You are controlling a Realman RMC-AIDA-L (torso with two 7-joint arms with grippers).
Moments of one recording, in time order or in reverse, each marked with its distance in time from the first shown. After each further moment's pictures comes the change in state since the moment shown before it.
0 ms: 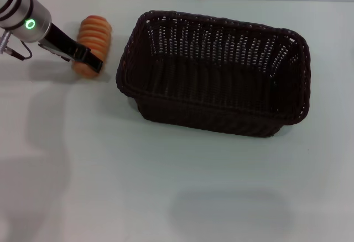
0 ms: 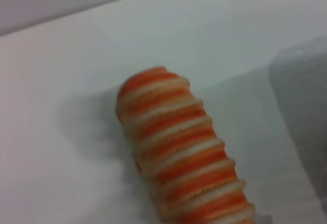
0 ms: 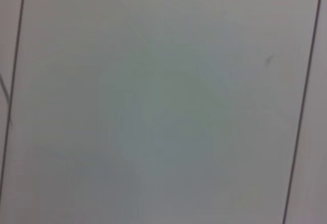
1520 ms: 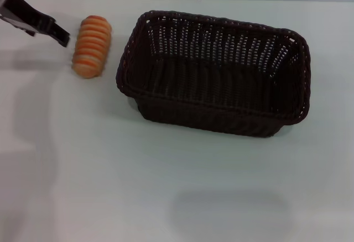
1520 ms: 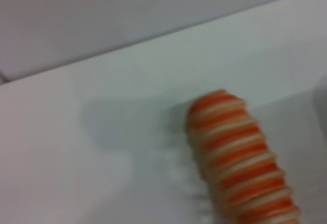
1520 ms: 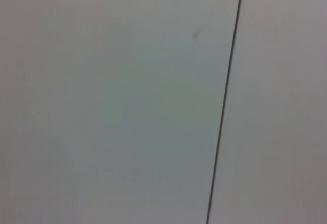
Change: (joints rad) left arm 0.005 0.081 -0.008 0.127 0.003 0.143 -0.034; right arm -0.040 0.006 0.101 -0.029 0.032 0.000 -0.005
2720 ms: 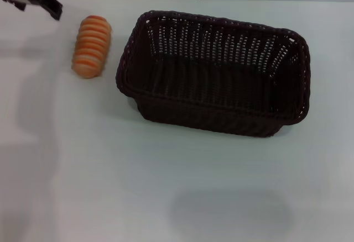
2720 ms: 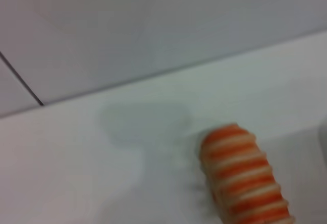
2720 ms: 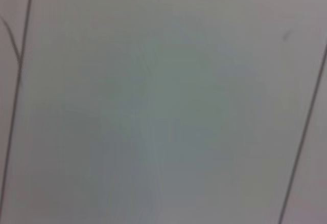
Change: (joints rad) left arm -0.040 0.043 0.045 0.087 0.009 0.090 -0.134; right arm 0.072 -0.011 -0.027 0.059 0.006 0.165 -0.081
